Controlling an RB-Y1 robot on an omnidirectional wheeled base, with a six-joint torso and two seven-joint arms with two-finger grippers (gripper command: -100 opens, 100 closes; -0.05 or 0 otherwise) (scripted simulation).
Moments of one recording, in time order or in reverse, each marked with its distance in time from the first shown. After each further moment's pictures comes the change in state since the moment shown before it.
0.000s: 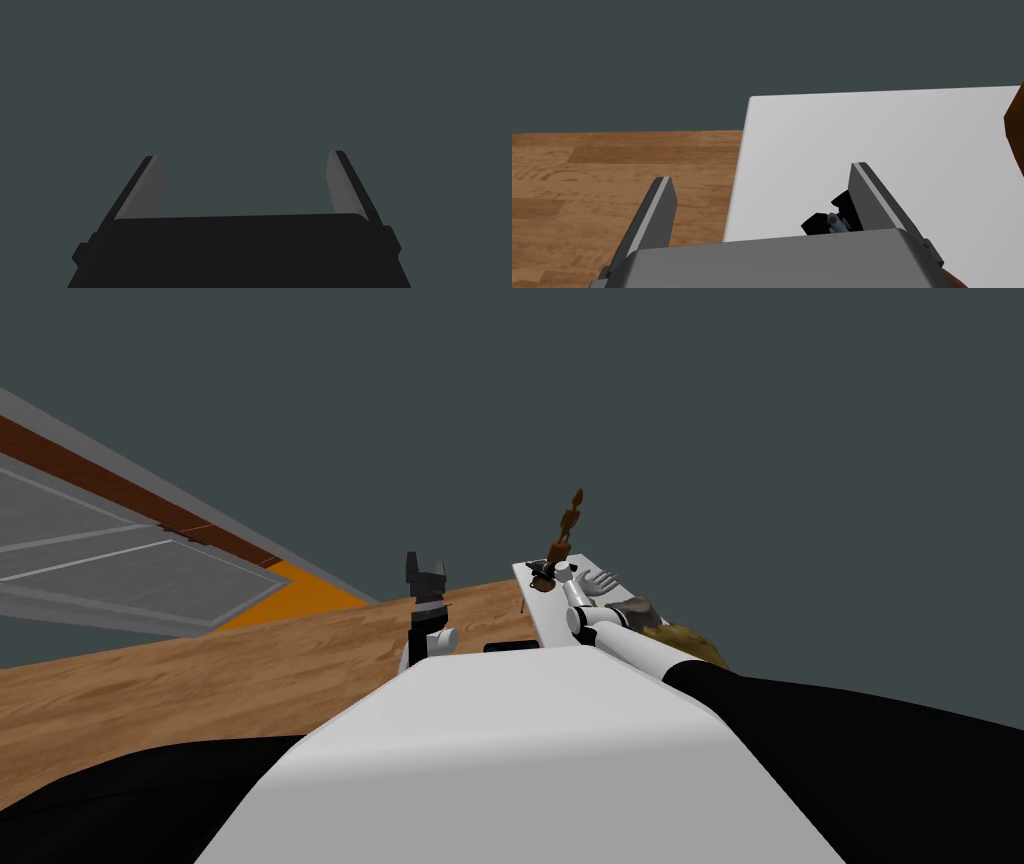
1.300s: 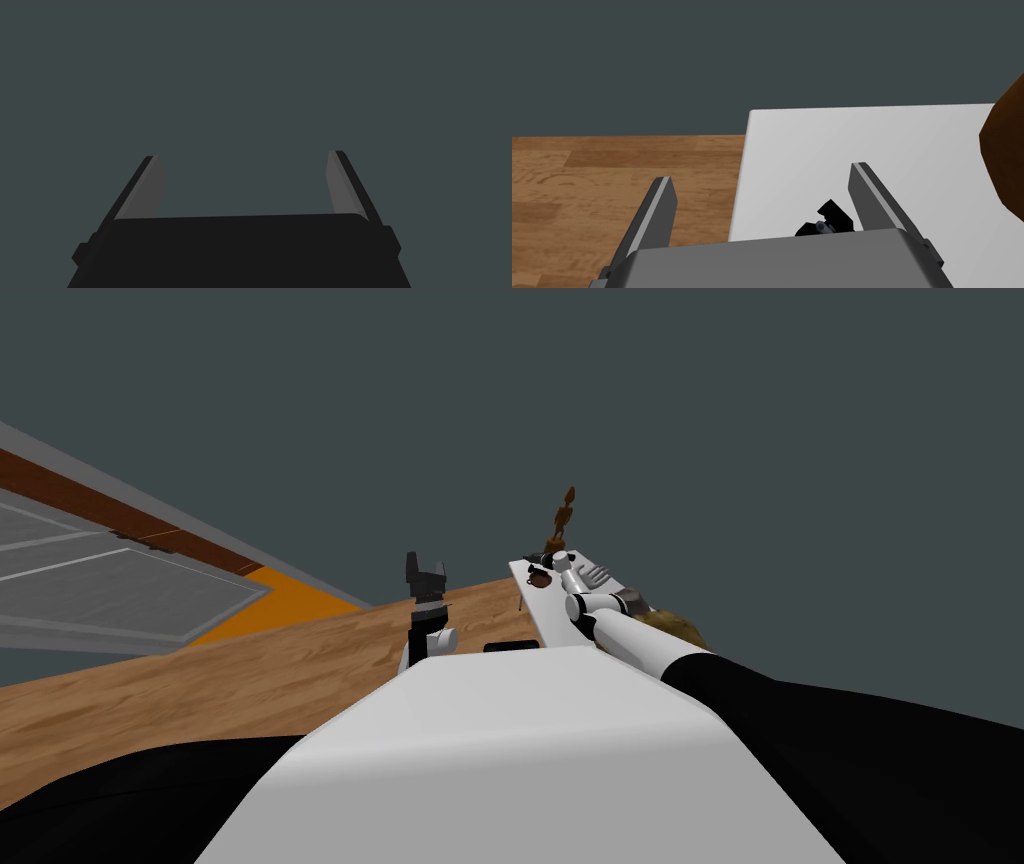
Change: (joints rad) left arm 0.000 0.000 0.000 0.000 0.000 0.000 0.000; right arm -0.152 -0.026 -0.003 0.118 0.025 0.015 -0.012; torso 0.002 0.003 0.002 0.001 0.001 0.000
